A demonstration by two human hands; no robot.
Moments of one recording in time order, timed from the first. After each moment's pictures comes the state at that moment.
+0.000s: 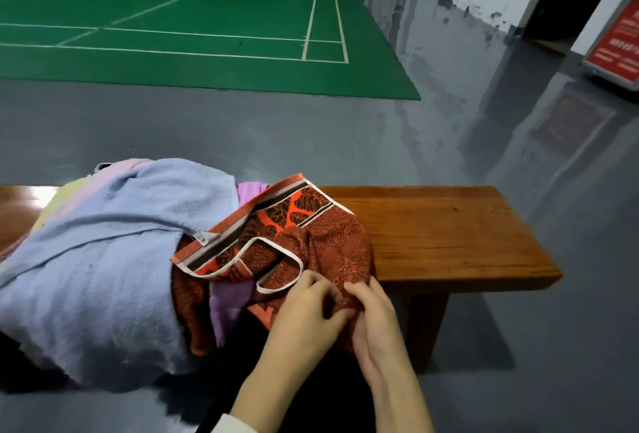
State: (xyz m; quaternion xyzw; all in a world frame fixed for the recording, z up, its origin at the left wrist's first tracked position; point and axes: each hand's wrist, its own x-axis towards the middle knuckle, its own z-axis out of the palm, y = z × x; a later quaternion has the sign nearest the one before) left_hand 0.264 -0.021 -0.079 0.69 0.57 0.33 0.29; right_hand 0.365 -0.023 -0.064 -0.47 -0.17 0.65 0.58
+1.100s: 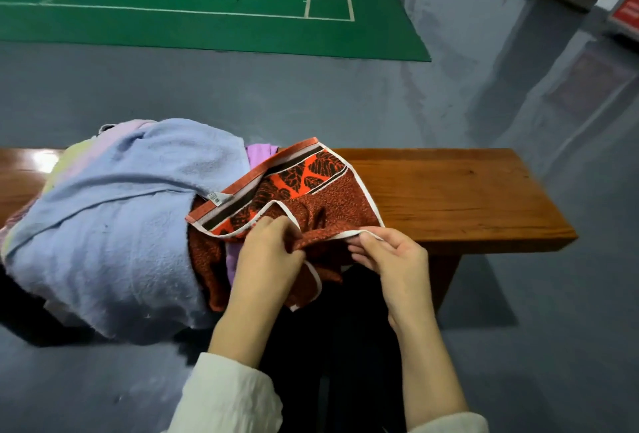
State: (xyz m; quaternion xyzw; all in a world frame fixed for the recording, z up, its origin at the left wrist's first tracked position) left_hand 0.212 -0.016 -0.053 0.63 0.69 0.31 0.20; right_hand 0.367 -0.027 -0.056 -0.56 -0.32 0.52 0.56
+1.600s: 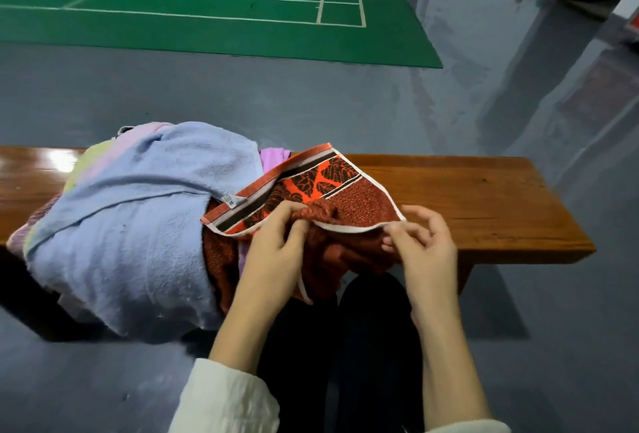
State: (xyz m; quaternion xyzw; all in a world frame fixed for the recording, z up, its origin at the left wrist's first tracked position) left_hand 0.207 -0.025 -0.029 0.57 0.57 0.49 0.33; right_hand 0.374 -0.019 -0.038 -0.56 -0.38 0.43 0.59
